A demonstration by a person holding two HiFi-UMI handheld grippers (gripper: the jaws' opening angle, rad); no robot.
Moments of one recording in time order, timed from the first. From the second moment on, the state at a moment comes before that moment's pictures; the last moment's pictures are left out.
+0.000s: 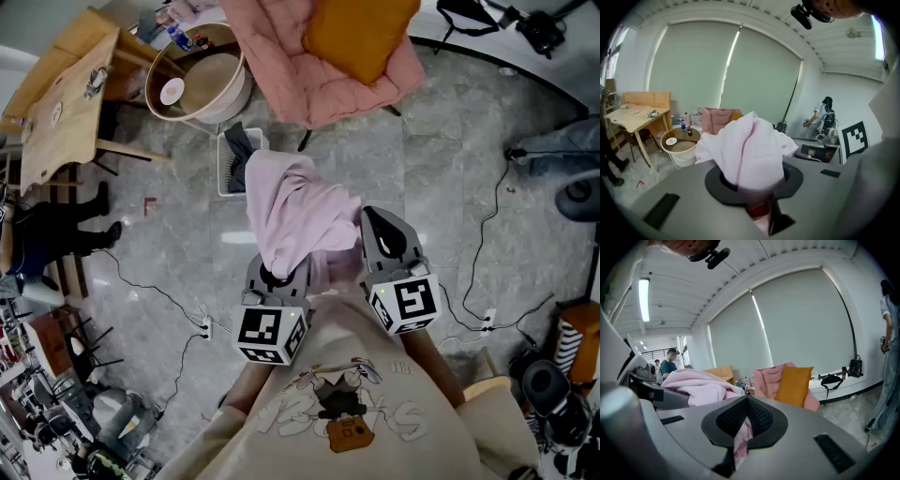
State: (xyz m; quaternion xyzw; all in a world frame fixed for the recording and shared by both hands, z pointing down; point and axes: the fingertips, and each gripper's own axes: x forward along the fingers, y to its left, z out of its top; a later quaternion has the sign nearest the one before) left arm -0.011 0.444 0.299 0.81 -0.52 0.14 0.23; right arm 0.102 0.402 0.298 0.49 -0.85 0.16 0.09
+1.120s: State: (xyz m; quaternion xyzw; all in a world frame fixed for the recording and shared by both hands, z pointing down) left arm -0.078 0.604 0.269 0.83 -0.49 0.13 0.21; right arm 0.058 0.570 0.271 0.56 -0.80 0.20 0.06
